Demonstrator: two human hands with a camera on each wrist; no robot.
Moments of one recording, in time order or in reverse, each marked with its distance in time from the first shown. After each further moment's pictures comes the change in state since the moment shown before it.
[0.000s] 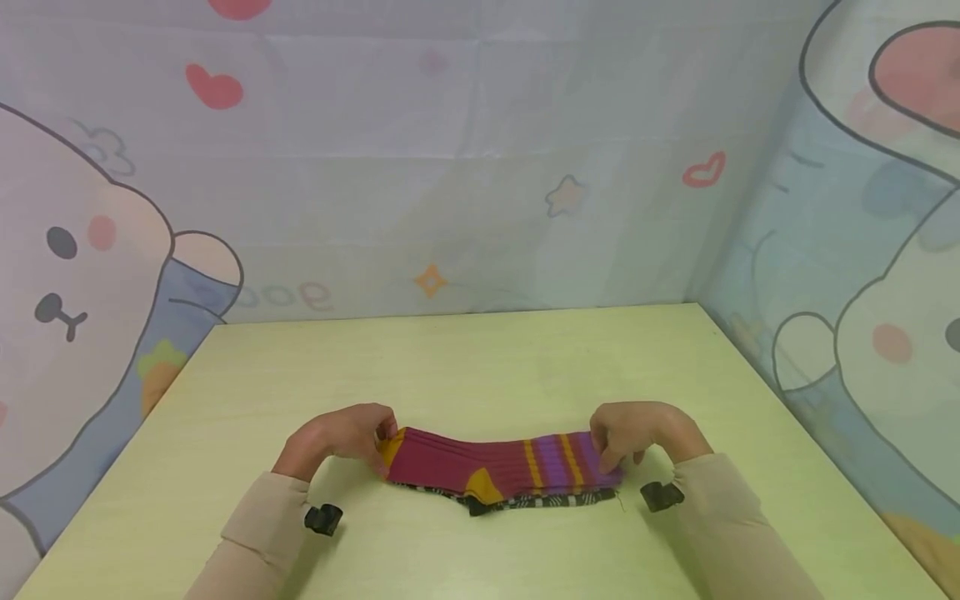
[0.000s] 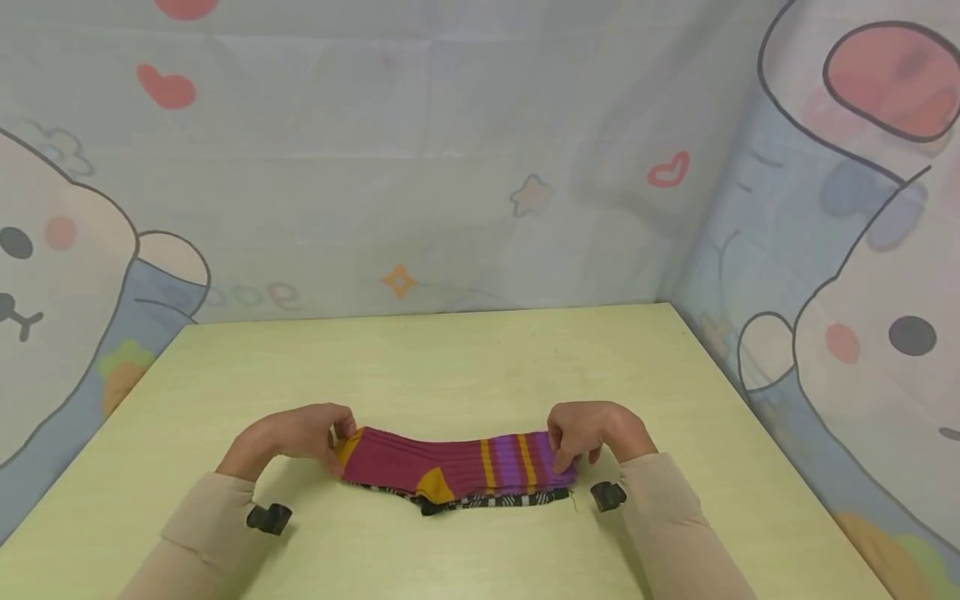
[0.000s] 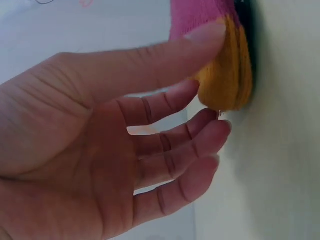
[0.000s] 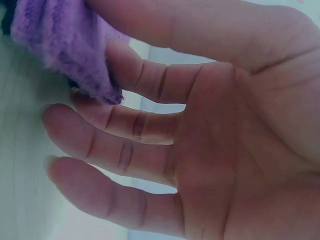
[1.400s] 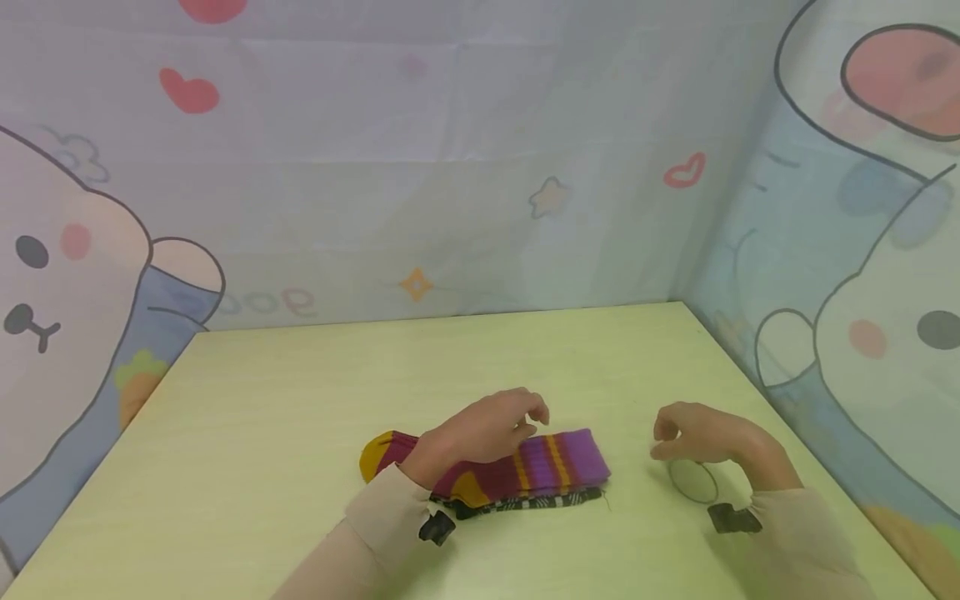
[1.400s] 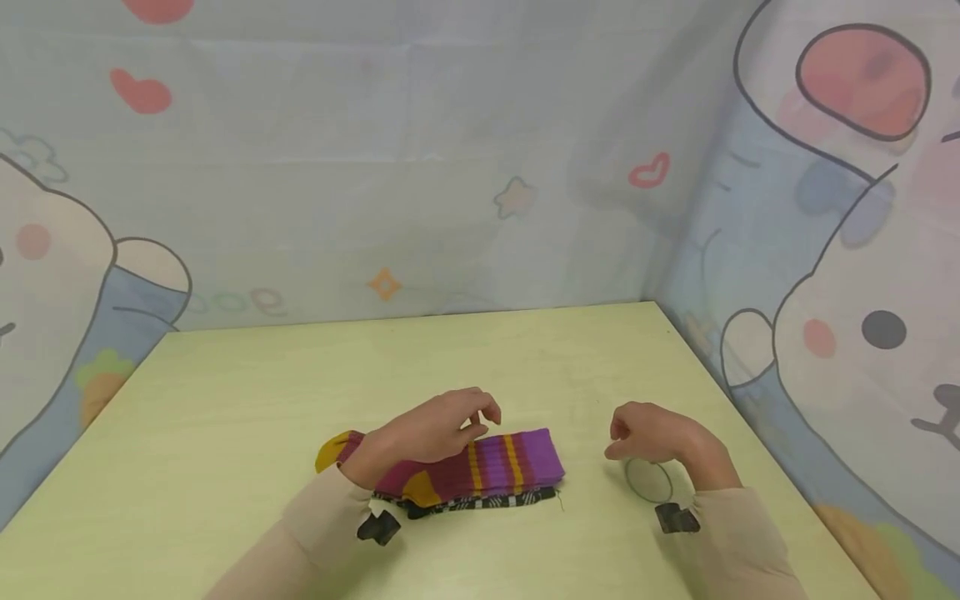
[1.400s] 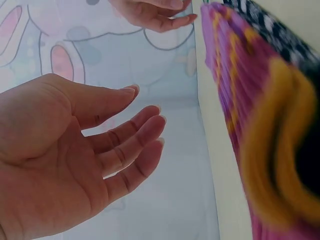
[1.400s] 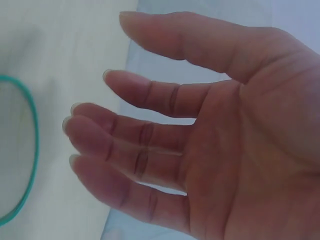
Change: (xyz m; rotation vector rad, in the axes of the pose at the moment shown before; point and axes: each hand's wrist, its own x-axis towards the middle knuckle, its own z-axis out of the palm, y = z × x) left_hand 0.069 0.161 0.058 0.159 0.086 0.448; right_hand -0.078 0.070 -0.011 -0.008 0.262 -0.046
